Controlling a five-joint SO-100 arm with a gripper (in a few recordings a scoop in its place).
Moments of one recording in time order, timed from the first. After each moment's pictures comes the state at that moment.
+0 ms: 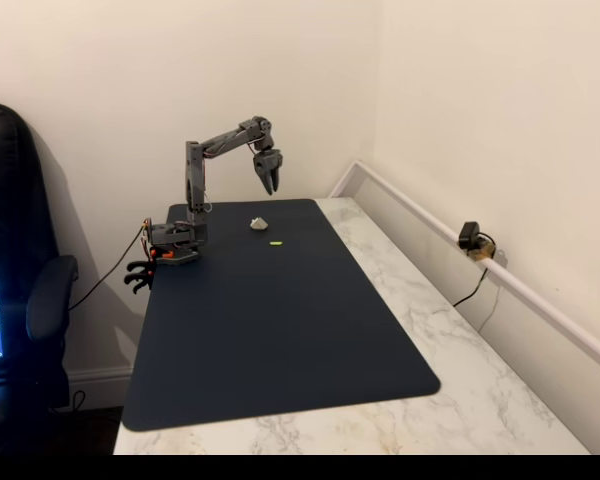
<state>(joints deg) 18.9 81.9 66.4 97.6 34.7</state>
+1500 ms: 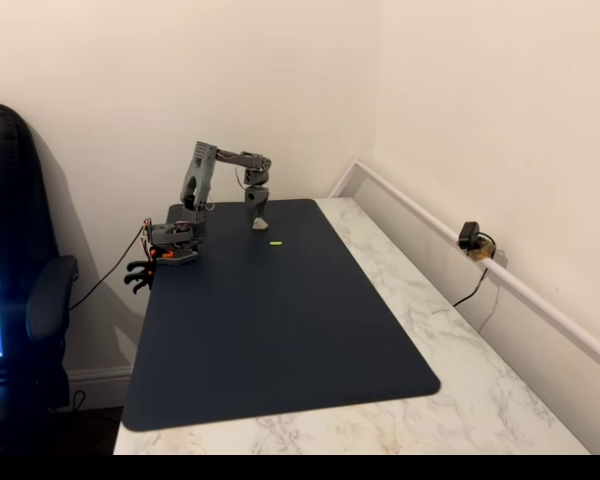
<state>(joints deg) 34.5 64.1 83.2 78.6 27.2</state>
